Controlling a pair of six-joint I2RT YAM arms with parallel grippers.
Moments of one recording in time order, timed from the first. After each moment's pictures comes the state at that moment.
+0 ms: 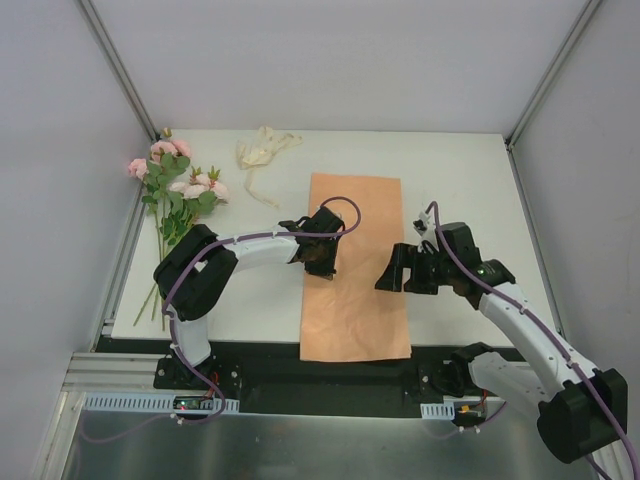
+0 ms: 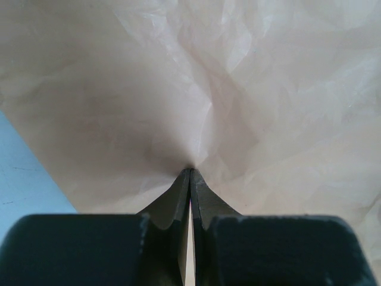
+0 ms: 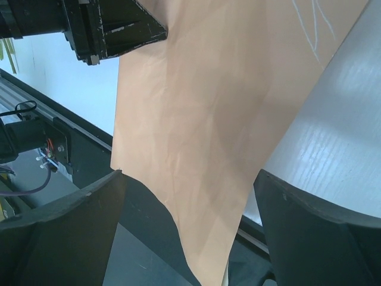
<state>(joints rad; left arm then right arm) -0.80 1.85 1.14 -0.39 0.07 -0.62 0.40 0.96 0.68 -0.61 -0.43 0.46</state>
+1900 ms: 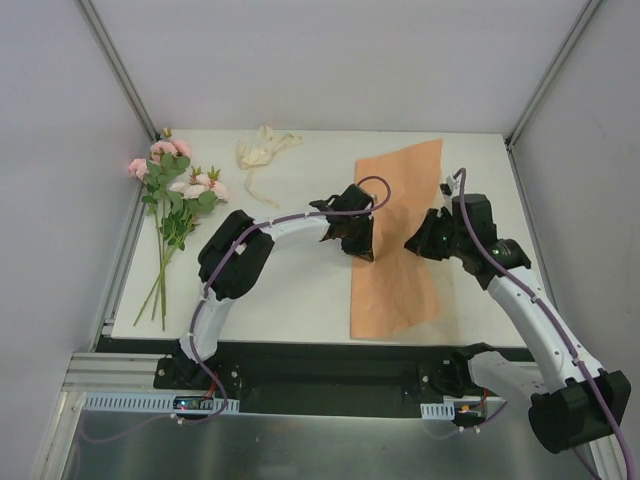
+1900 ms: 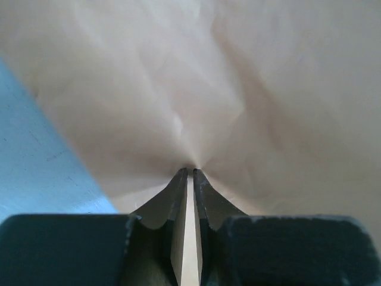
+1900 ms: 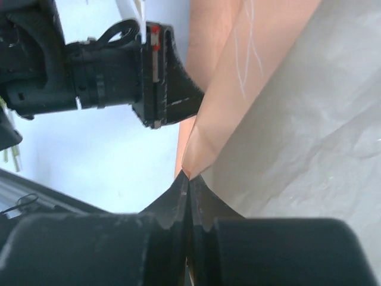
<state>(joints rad) -0.80 2.16 1.55 -0.37 0.30 -0.64 0.32 0.99 0.85 -0.59 -0.24 0.53</state>
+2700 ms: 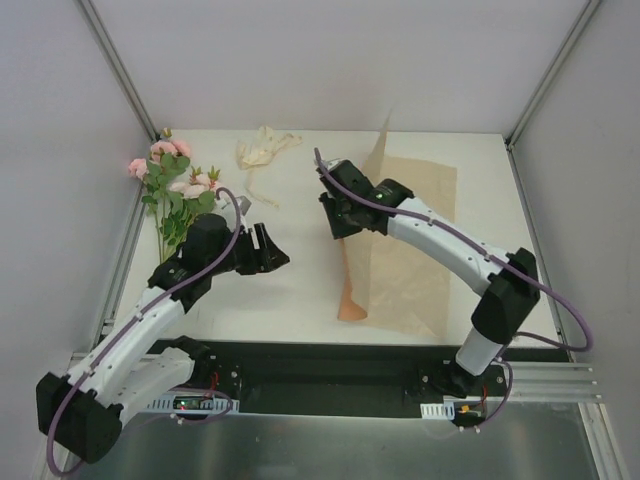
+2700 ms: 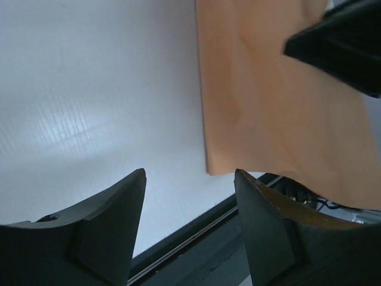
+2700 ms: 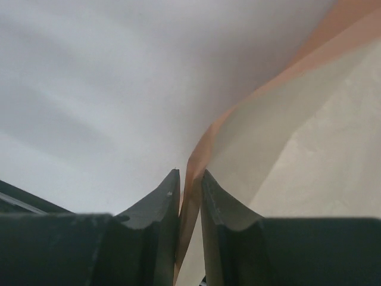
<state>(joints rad) -0.45 0.92 0.68 -0.38 0.34 -0.61 0.82 1.66 1.57 -0.88 0.19 0.33</state>
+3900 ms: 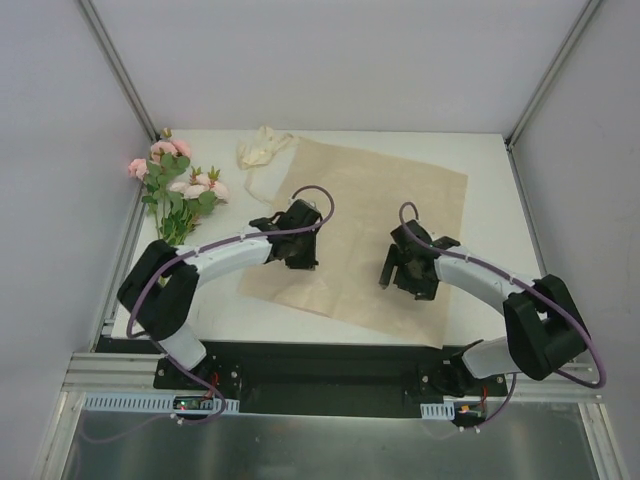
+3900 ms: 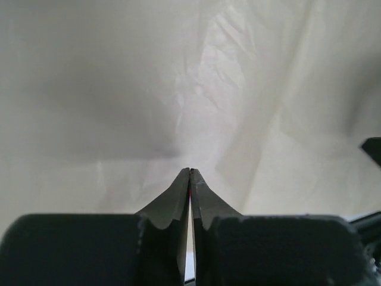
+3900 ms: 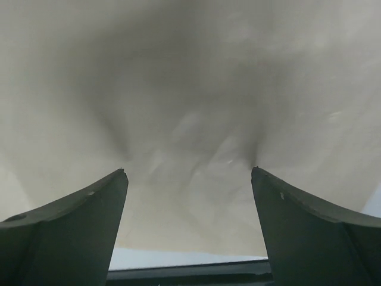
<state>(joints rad) -0.71 1.58 1.03 -0.46 0.04 -0.65 0.60 1.41 0.79 -0.65 0.12 0.80</state>
